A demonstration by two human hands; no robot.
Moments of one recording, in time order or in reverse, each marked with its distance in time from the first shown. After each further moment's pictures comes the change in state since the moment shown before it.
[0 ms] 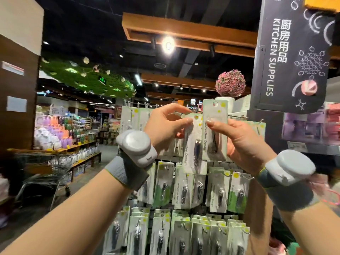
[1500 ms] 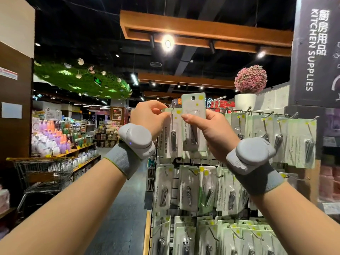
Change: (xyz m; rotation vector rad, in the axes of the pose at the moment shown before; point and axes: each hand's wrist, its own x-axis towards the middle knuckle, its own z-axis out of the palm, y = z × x) left_hand 0.044 -0.040 -0.145 0.500 0.348 0.100; right_hand 0.070 0.050 0.148 -0.159 0.070 -0.181
